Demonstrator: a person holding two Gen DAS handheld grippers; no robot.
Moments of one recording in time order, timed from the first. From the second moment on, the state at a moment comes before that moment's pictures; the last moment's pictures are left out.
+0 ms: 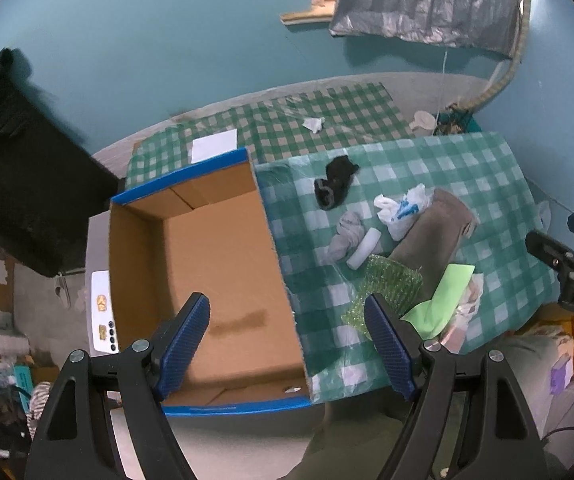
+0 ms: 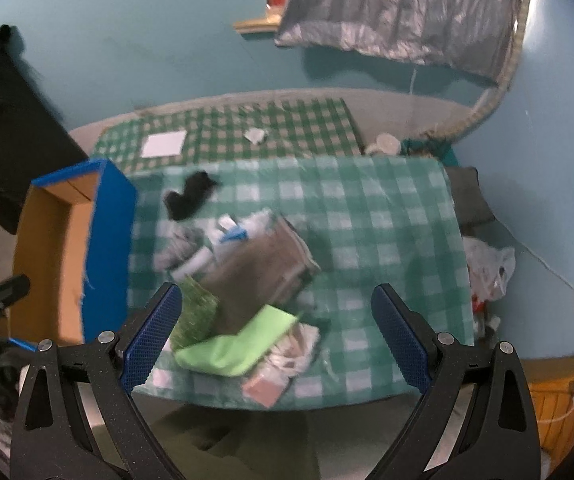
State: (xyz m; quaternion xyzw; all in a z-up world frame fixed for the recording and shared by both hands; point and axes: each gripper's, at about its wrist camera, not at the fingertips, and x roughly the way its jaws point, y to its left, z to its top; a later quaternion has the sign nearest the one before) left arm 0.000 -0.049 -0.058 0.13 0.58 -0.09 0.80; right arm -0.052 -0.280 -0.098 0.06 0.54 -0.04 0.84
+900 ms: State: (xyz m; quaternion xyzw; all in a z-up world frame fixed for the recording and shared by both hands) left arm 0.006 -0.099 -0.146 0.15 0.62 -0.12 0.76; right arm -0.067 -0.296 -0.227 0.07 0.64 -0.04 0.77
